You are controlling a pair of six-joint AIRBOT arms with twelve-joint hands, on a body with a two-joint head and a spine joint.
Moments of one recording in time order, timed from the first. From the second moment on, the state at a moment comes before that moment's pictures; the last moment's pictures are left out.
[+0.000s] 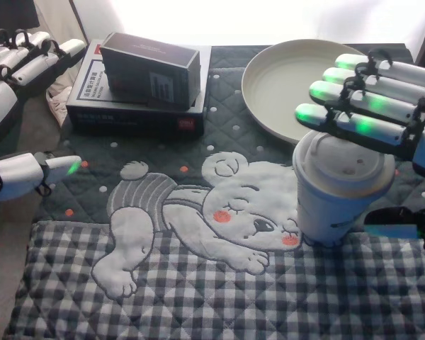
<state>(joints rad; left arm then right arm) 0.83 -0.79 0.88 -0.48 -1.04 1.52 -0.58 -0.77 0.90 -0.23 0.90 -0.98</state>
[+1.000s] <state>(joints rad) 0.88 -0.78 0.88 -0.51 -1.08 1.49 -0.44 -0.85 0.98 -0.27 0.71 -0.97</state>
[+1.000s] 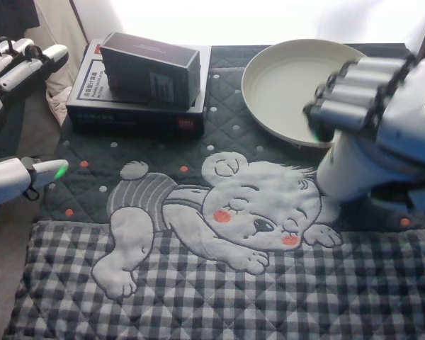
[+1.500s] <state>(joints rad) 0.88 -0.78 0.88 -0.51 -1.08 1.48 -0.34 -0.87 1.03 -0.11 0.76 -1.04</state>
